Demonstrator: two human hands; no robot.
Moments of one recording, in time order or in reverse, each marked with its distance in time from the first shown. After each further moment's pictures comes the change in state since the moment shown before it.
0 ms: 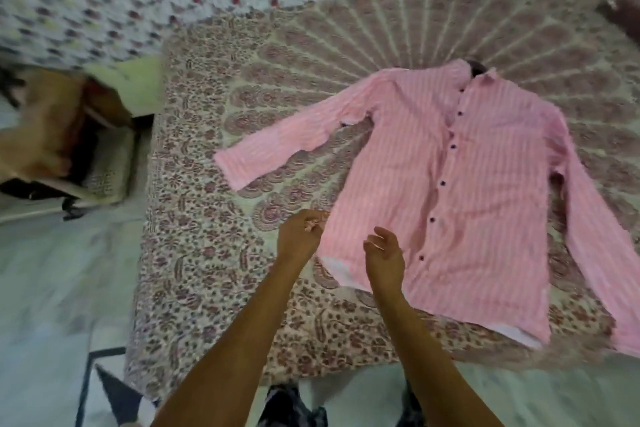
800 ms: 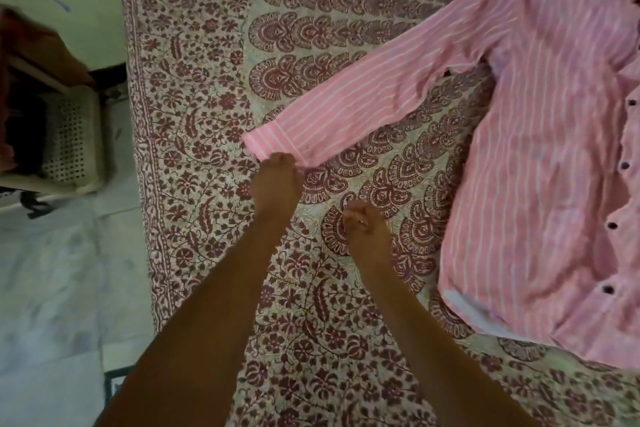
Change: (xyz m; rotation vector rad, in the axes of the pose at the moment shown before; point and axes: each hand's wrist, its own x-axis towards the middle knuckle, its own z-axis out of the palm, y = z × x) left_hand 0.271 -0.168 -0.081 0.600 0.174 0.341; right_hand 0.081 0.036 0.277 -0.064 -0.076 0.116
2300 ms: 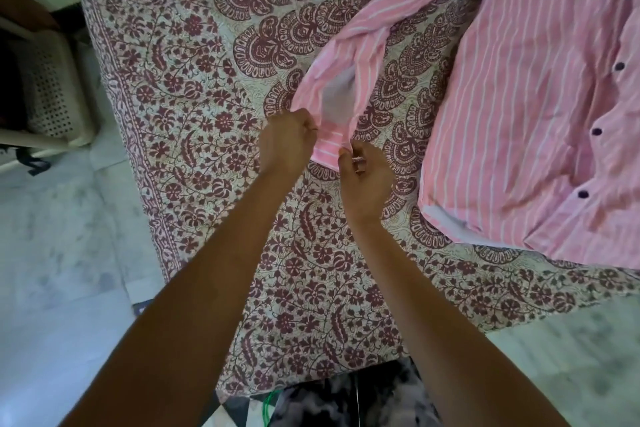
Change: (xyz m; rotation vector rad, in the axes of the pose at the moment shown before) left_hand -0.056 0.050 -0.024 -0.201 -0.172 0.025; right_hand -0.034 0.016 -0.016 -0.074 0.317 -0.322
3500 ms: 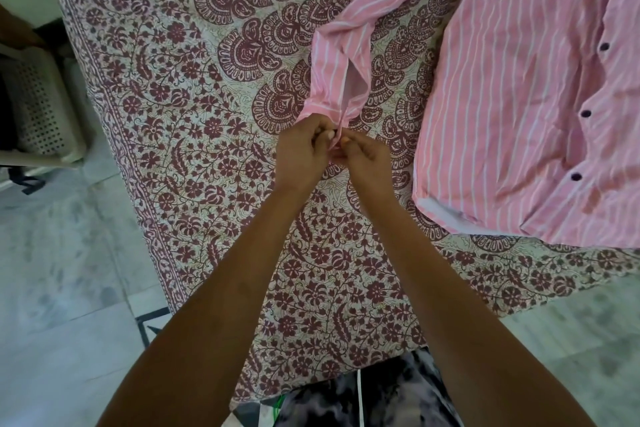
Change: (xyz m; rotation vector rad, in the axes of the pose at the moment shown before) left_hand -0.022 0.021 0.015 -0.382 0.049 0.161; right_hand 0.024 -0.007 -0.019 0.393 -0.305 0.265
